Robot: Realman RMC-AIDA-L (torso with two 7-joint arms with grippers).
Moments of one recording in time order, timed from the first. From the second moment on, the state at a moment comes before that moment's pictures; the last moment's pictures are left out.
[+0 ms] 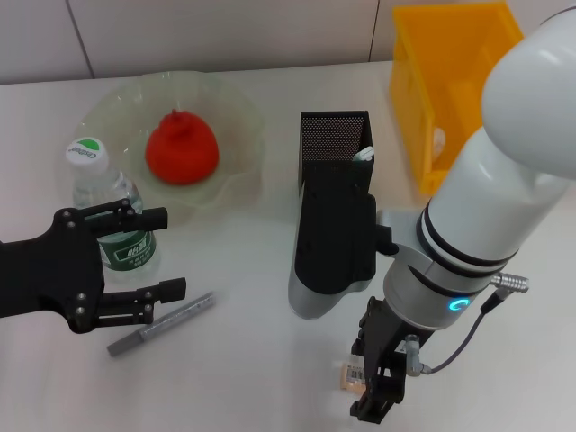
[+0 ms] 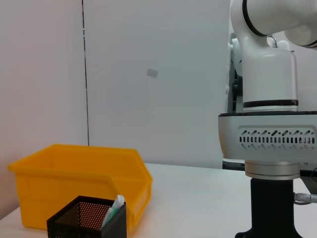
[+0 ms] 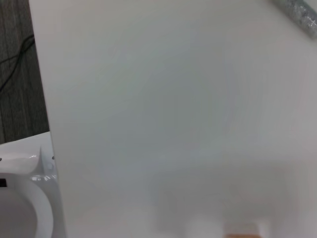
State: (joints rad) left arm -0.37 -2.01 0.91 0.81 1.74 1.79 -1.18; right arm 0.64 2.09 -1.91 -1.40 -2.47 -1.62 2.55
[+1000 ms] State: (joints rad) left arm -0.37 -2.02 0.91 0.80 1.74 1.79 -1.17; right arm 0.66 2.09 -1.94 -1.35 -2.47 -1.58 2.56
